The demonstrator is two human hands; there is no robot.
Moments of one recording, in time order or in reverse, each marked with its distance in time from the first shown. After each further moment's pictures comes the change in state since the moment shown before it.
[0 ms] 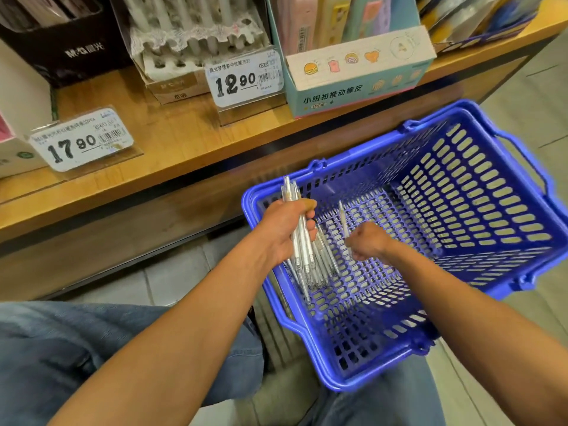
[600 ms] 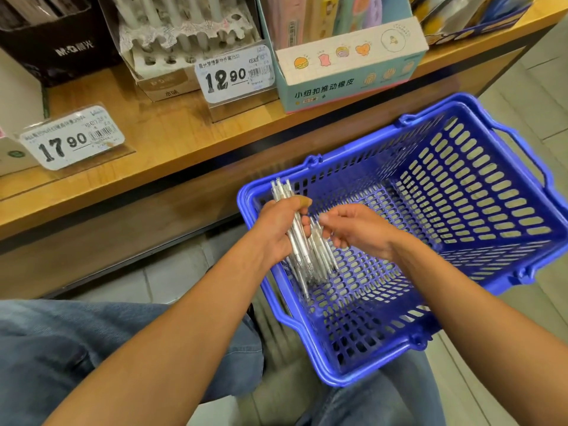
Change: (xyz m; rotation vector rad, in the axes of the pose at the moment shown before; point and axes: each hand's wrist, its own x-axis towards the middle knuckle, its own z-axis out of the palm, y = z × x) left_hand 0.001 -0.004 0.002 -0.038 0.032 -0.023; right_hand -0.053 -0.040 -0.012 0.591 -0.271 -0.355
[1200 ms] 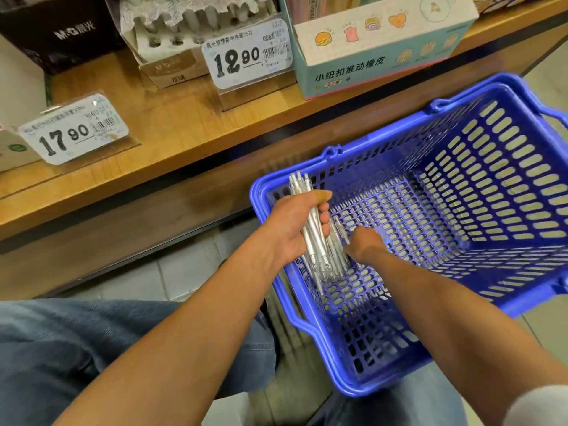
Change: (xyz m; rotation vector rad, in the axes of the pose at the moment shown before) left_hand 0.000 0.002 -0.007 -0.024 -0.071 -0.053; right_hand 0.094 0.123 -0.009 -0.971 0.318 0.397
